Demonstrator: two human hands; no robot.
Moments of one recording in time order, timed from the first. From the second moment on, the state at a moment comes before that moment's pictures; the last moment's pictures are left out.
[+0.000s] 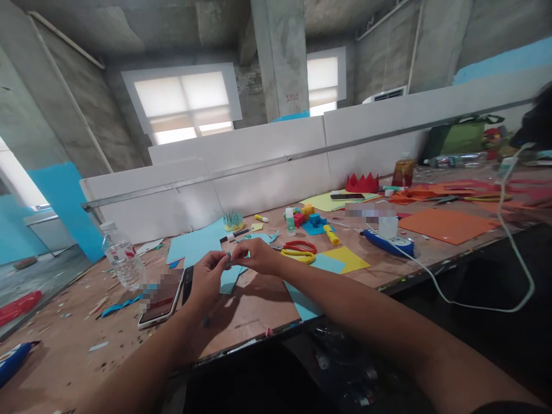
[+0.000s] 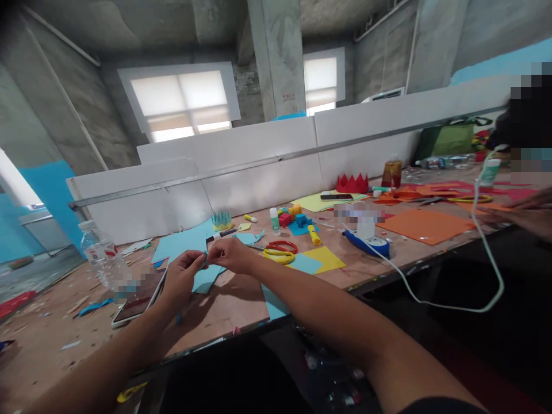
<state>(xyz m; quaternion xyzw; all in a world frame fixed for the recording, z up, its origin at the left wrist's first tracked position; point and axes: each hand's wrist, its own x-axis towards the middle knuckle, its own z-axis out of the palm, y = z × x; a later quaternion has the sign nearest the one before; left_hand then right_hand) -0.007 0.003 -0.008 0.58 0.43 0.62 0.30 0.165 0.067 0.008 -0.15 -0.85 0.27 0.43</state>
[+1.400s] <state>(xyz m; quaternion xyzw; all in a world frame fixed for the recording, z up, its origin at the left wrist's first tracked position) -0.008 0.004 -0.007 0.53 0.37 0.64 0.40 0.161 0.071 0.003 -0.21 -0.79 0.35 0.45</state>
